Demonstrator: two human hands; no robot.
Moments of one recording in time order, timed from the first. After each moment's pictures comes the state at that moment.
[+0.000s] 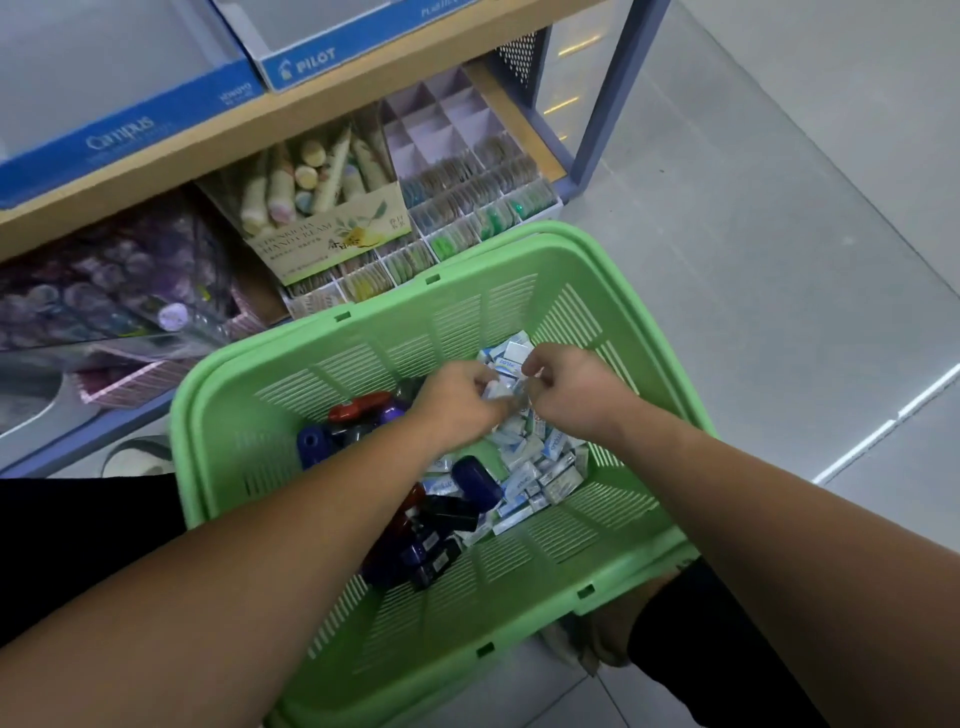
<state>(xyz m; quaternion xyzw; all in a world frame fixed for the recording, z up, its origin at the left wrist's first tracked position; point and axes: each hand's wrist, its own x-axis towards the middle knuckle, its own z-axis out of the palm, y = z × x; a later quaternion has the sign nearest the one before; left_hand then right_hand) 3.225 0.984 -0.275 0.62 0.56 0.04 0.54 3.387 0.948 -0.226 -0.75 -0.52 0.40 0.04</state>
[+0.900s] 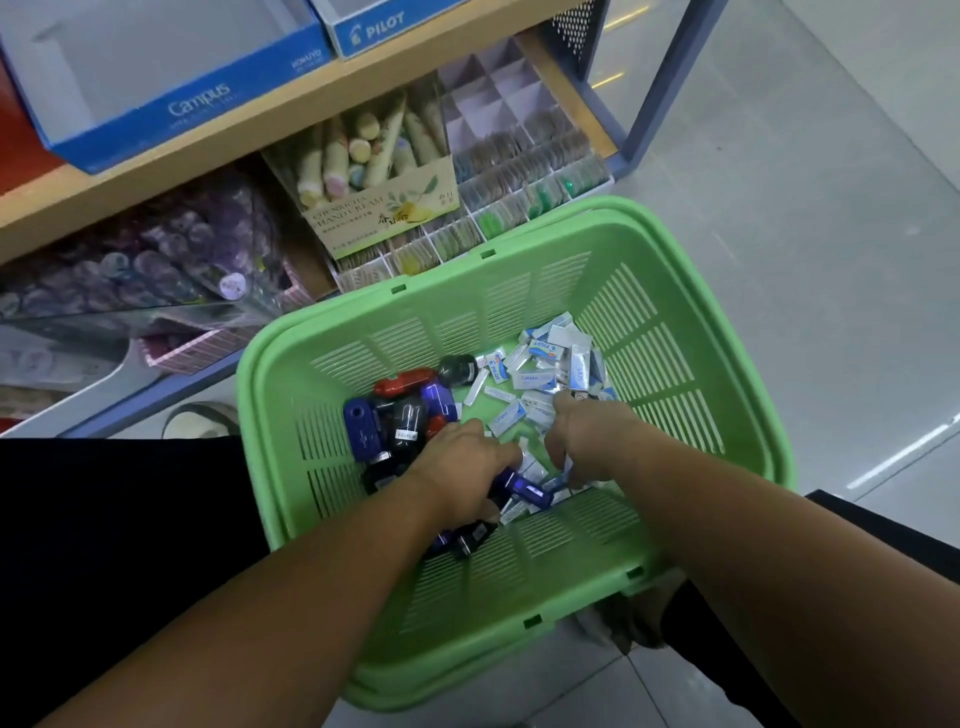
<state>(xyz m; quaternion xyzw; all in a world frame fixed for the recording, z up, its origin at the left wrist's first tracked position) 3.162 0.926 -0.284 0.86 0.34 -0.24 0.30 3.354 0.925 -0.263 -0.52 -0.70 0.32 -0.38</state>
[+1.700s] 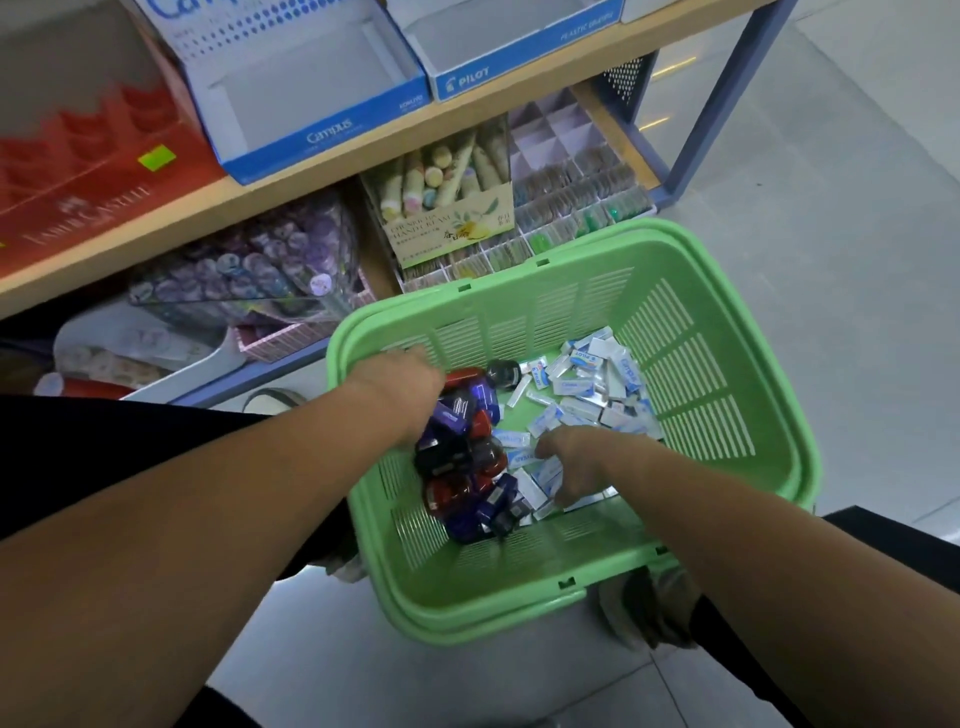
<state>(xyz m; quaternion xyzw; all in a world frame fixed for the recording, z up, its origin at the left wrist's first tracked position) 3.099 0.980 -0.174 0.80 0.47 -0.35 0.12 3.317 0.914 -0.273 -0.55 -0.64 0.45 -0.29</state>
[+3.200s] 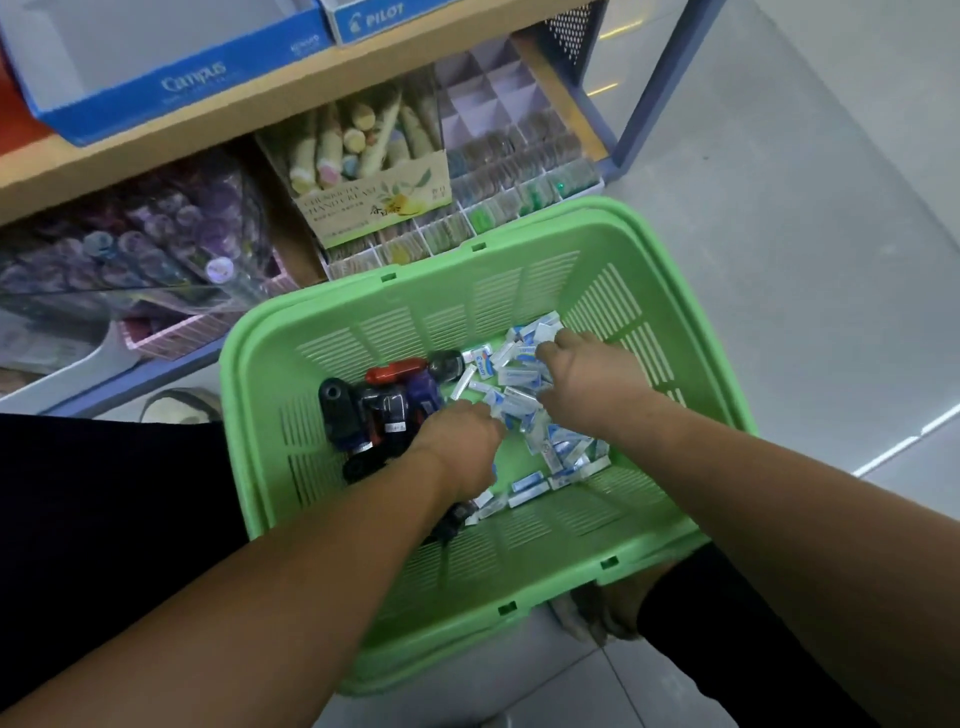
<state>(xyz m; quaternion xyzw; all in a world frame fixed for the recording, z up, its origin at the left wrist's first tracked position) 3.189 0.932 -0.272 0.86 0.37 -0.28 0.21 3.369 0.945 -0.242 -0.64 -0.72 0.19 -0.20</state>
